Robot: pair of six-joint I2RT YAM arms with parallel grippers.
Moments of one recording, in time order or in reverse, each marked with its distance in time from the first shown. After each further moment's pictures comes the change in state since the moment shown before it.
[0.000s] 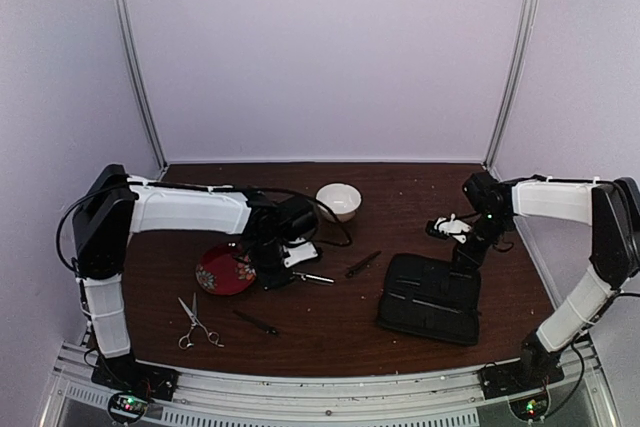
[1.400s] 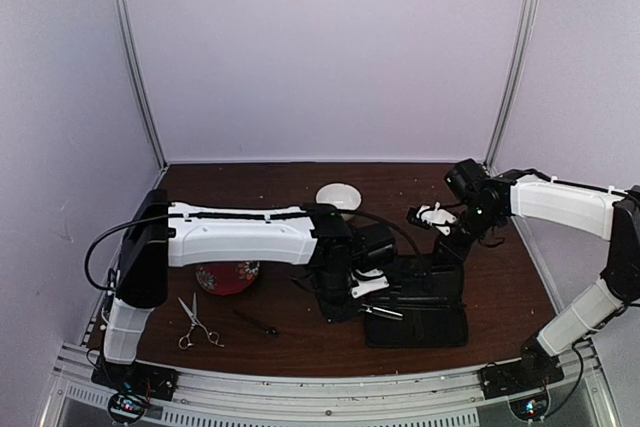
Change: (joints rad) left arm -0.314 0.214 0.451 -0.219 0.100 -0.175; right arm 0.192 -0.103 0.055 -0.023 0.005 0.201
